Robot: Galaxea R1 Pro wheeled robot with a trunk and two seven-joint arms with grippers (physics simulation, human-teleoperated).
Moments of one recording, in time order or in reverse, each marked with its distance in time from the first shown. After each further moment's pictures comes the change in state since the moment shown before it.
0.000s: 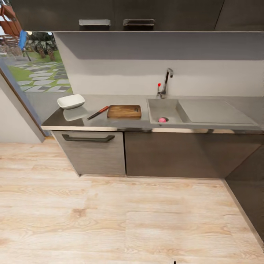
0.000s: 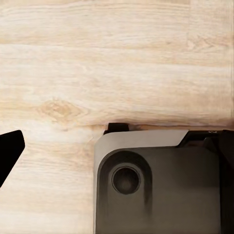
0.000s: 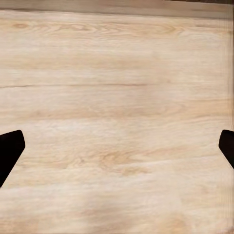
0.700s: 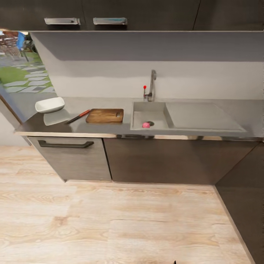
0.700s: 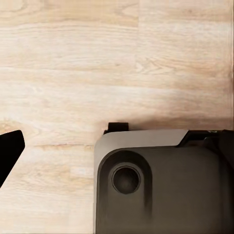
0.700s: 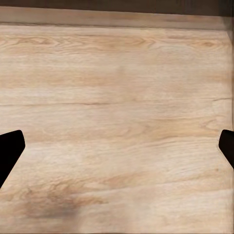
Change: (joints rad) left arm 0.000 0.000 0.000 0.000 0.000 0.001 0.000; right arm 0.000 0.000 -0.001 0.000 -0.003 0.000 -0.001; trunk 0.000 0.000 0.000
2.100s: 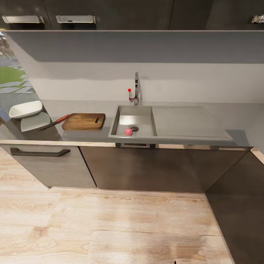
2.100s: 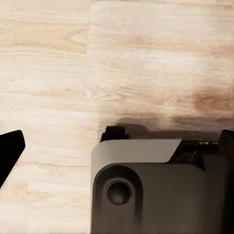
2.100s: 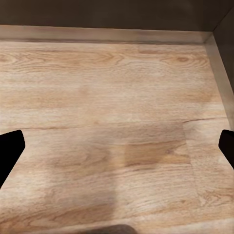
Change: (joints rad) left arm 0.000 -0.030 0.001 -0.369 -0.003 0.483 0.048; right arm 0.000 0.000 0.000 0.000 -0.001 0.003 0.000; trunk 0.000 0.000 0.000
